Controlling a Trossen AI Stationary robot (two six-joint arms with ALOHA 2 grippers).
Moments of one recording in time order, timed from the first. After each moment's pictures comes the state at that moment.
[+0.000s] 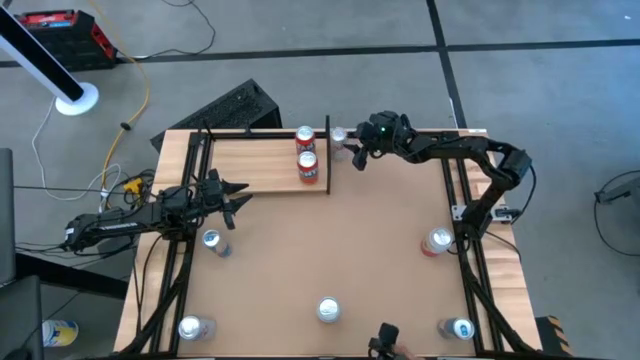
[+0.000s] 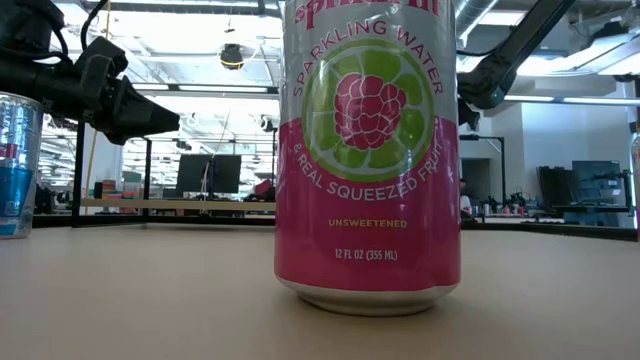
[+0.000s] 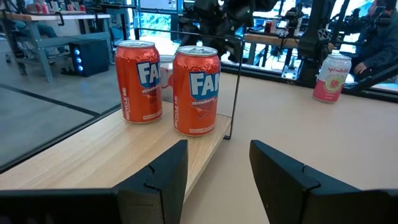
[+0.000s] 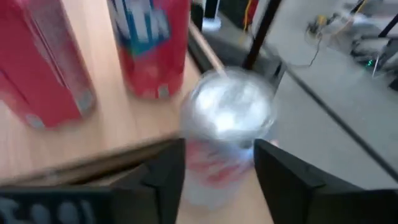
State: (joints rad) left arm 0.19 0.09 0.01 0.07 -0.25 -0.06; right arm -0.67 1.67 0.88 0.32 -0.18 -0.26
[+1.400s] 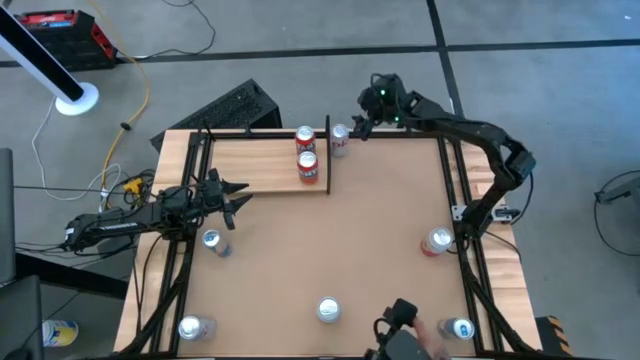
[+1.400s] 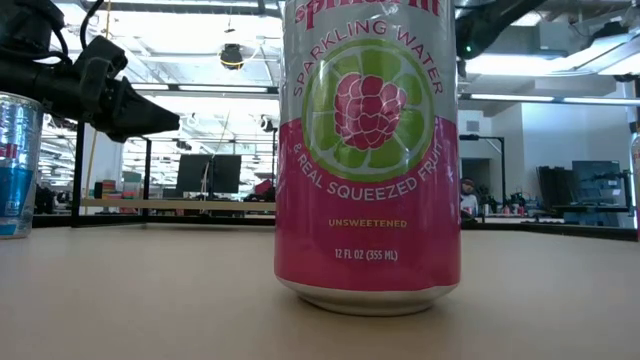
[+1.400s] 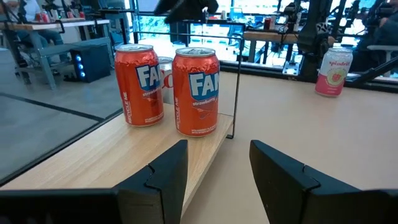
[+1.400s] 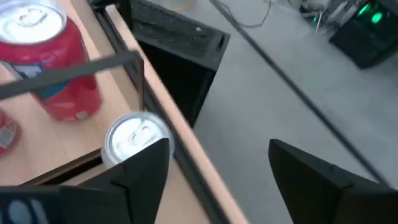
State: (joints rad) left arm 0.19 0.08 0.01 0.07 -0.25 -0.01; right arm -0.74 1.65 1.34 -0.30 0.01 -0.29
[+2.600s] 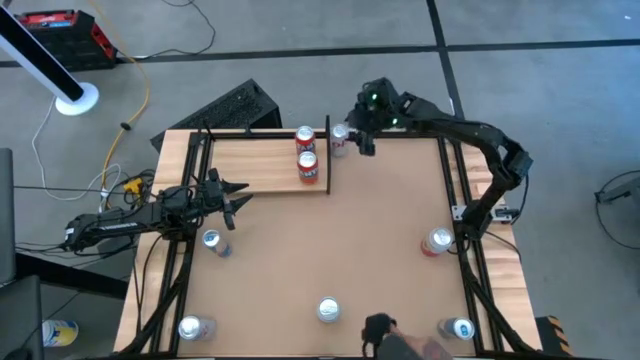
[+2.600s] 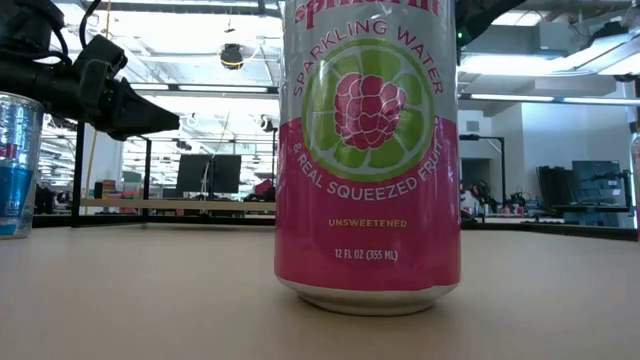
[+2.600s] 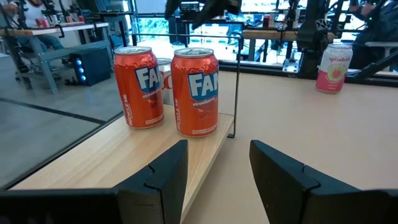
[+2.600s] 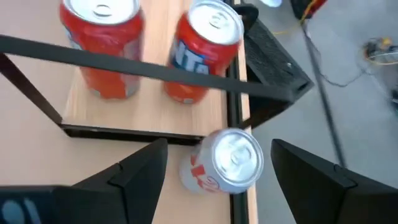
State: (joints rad) left arm 0.19 0.09 0.01 0.07 -0.25 0.02; right arm -0.71 1.67 1.42 -0.47 -0.28 -0.70
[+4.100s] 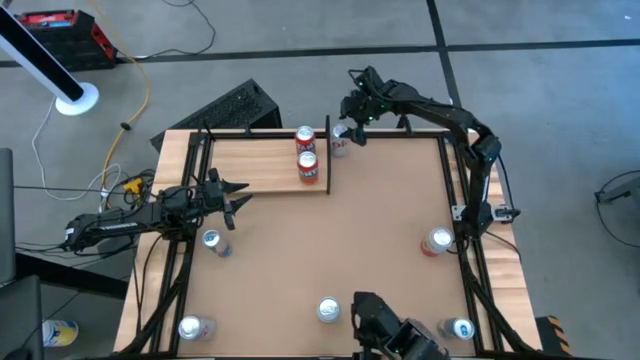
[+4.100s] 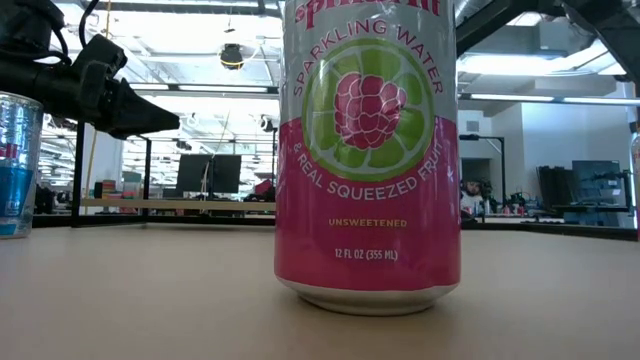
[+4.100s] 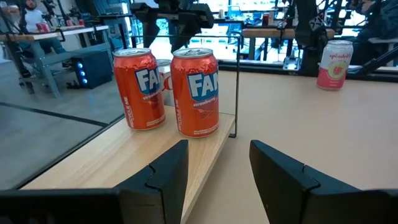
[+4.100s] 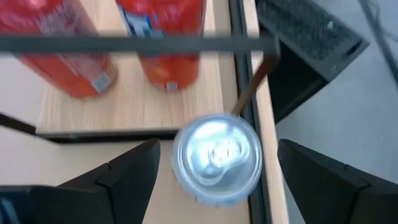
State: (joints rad) left arm 0.19 0.08 0.01 0.07 -0.25 0.04; right arm -0.79 1.95 1.66 -0.60 -0.43 -0.64
